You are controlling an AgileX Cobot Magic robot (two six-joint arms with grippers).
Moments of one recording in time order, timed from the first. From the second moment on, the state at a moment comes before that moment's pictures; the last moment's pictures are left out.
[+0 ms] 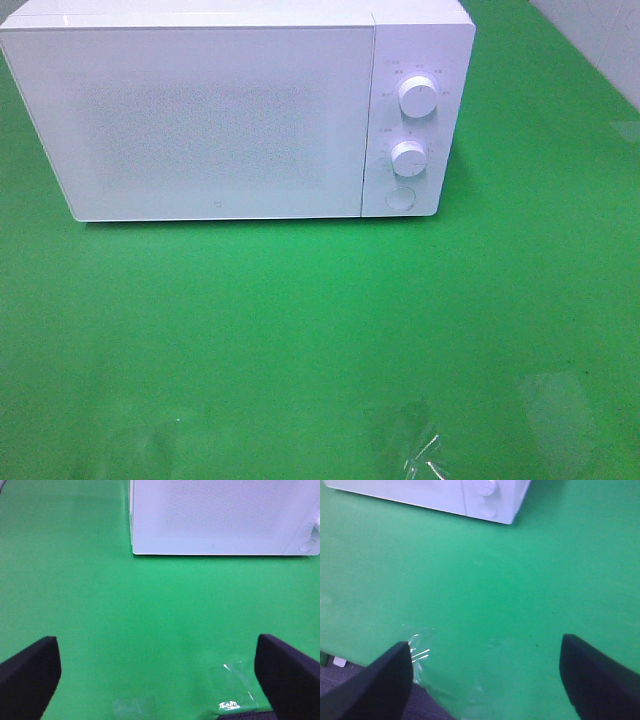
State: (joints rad) left arm -0.04 0.00 -0.52 -0.14 1.08 0.02; right arm 0.37 0.47 -0.66 -0.01 0.92 0.04
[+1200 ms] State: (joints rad) left arm -0.04 0.00 -0.52 -0.14 1.08 0.02; right arm 0.08 0.00 -0.50 -0.01 0.97 0.06
